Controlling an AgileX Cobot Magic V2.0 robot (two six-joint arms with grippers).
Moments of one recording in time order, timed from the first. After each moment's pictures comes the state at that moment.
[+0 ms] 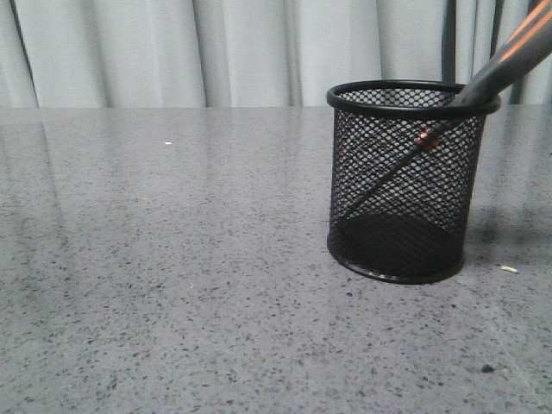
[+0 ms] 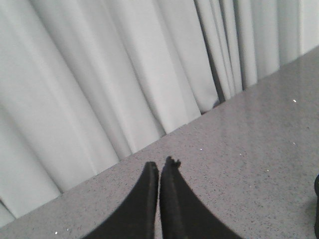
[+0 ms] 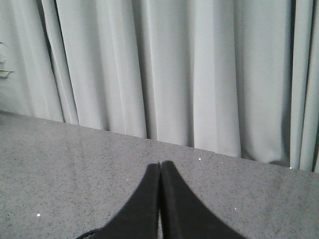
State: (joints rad) left arm -0.30 0.67 -0.95 -0.45 0.48 0.64; right arm 0.30 0.38 -0.68 0.26 0.34 -0.23
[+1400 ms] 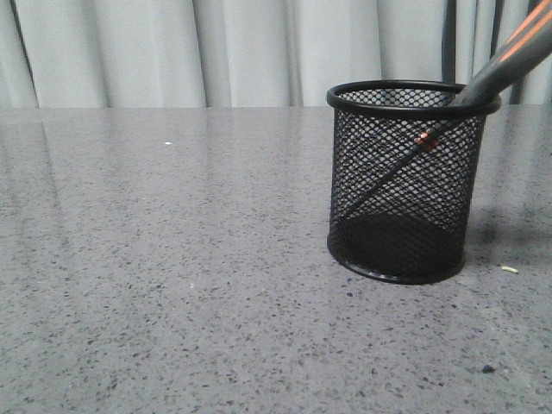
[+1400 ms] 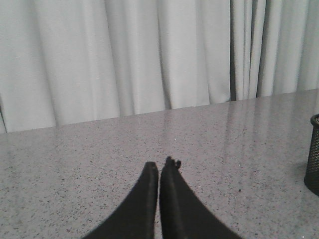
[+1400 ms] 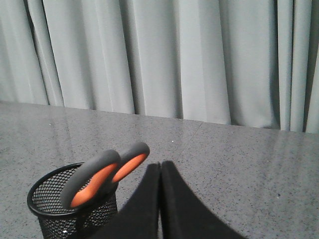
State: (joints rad) left arm -0.30 0.00 -0.16 -0.62 0.21 0.63; right arm 0.30 0.12 -0.27 0.26 0.16 -0.23
